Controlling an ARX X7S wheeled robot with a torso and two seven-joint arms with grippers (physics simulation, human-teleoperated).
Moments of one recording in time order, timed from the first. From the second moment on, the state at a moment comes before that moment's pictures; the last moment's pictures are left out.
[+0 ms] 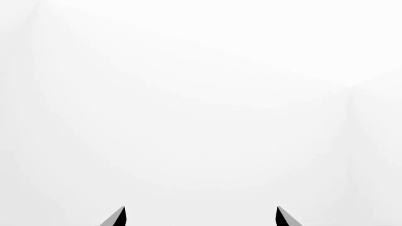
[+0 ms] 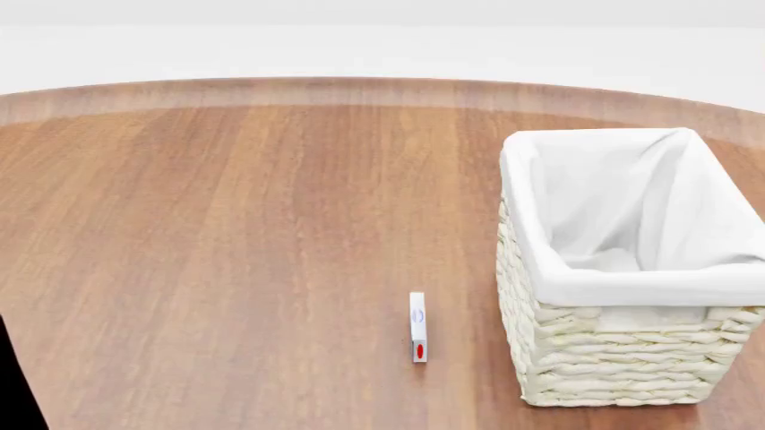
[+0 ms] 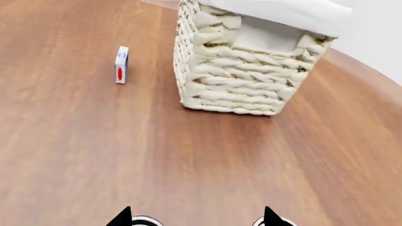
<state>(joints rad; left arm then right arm) 0.11 -0.34 0.15 0.81 -0.40 0.06 -0.32 -0.44 0.24 -0.21 -0.55 0.04 0.47 0.43</state>
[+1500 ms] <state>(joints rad) 0.10 -0.38 0.16 0.82 -0.37 0.05 -0.36 -0.38 0.25 -0.29 -0.43 0.08 0.36 0.41</state>
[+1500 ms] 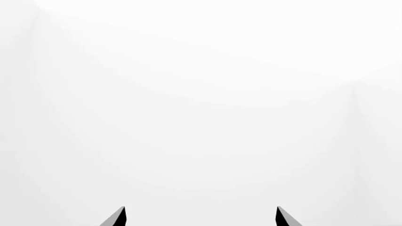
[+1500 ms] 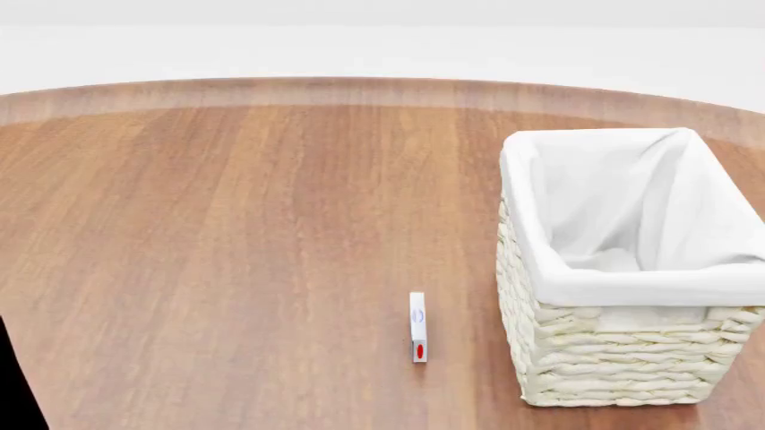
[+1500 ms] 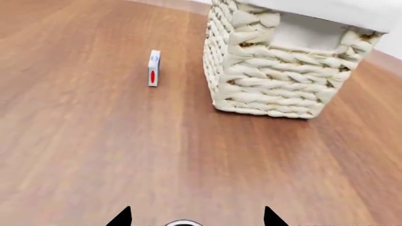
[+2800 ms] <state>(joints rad) 0.11 -0.39 0.21 0.81 -0.33 0.06 -0.37 -0.37 0.23 -0.31 -0.13 0.15 0.12 0.40</state>
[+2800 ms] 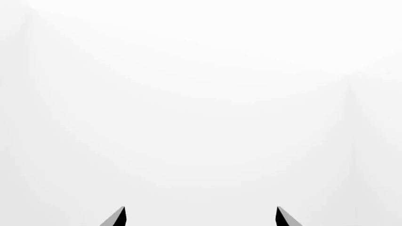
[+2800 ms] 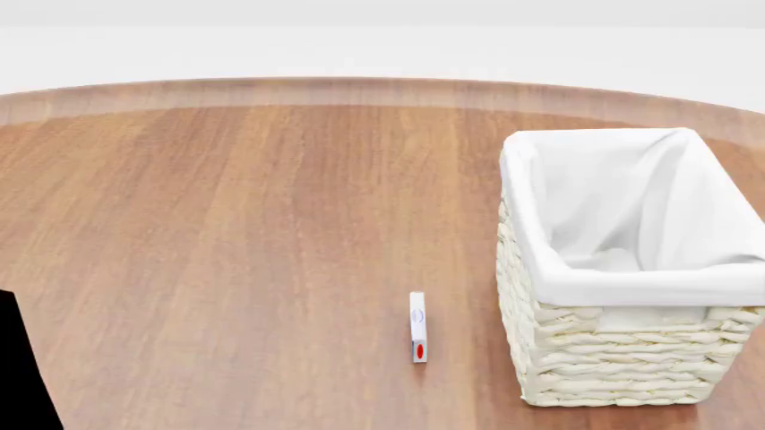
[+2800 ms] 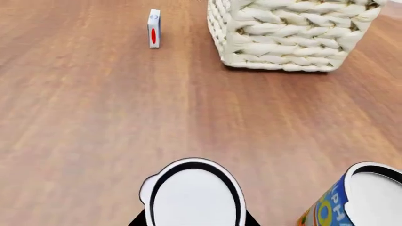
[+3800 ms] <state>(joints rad) 0.12 -0.41 0.19 0.83 -0.34 0.07 -0.40 -0.20 0.35 -0.30 -0.82 0.15 0.62 0.47</state>
